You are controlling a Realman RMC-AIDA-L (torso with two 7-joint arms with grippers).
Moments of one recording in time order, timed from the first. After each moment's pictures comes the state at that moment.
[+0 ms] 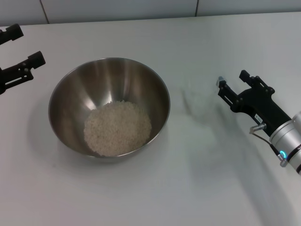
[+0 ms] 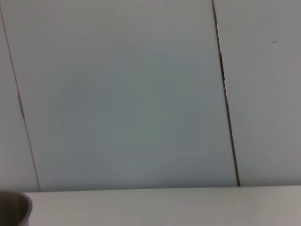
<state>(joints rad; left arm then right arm) -0.35 -2.02 0.60 0.79 1.64 1.73 -1.18 0.38 2.08 0.44 0.22 -2.16 -1.12 0.28</state>
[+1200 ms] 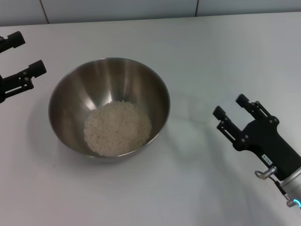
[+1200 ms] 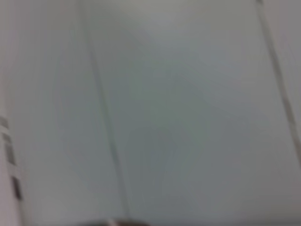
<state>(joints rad) -0.34 -2.02 0.60 0.79 1.65 1.77 -1.18 0.22 2.08 0.21 0.24 -2.17 -1.49 0.28</state>
